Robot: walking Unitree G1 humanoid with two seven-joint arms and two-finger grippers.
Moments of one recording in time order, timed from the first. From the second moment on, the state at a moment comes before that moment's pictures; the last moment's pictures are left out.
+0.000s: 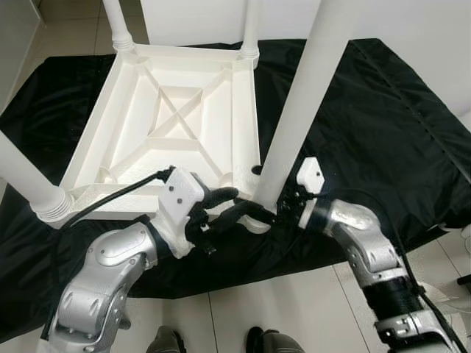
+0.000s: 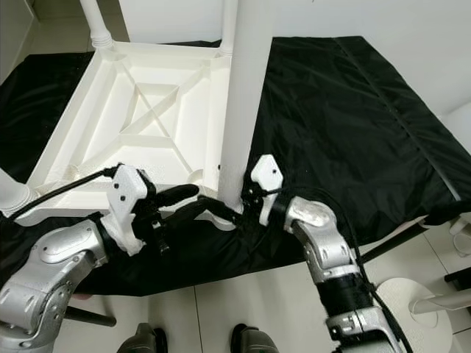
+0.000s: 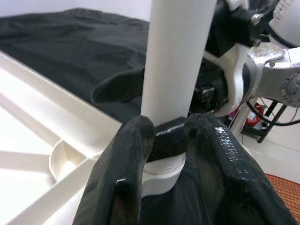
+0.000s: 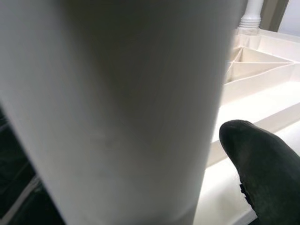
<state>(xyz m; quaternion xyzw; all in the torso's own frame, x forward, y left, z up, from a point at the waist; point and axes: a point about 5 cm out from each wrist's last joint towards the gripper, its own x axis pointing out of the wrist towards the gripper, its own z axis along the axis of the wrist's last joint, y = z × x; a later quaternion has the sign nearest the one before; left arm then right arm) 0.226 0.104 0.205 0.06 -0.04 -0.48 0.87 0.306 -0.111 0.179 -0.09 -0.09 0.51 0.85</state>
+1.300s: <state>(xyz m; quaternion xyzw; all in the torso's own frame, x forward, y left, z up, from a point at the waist) 0.244 0.089 0.203 0.00 -0.01 -0.34 0.94 0.286 -0.087 0.170 0.02 -0.07 0.13 0.99</state>
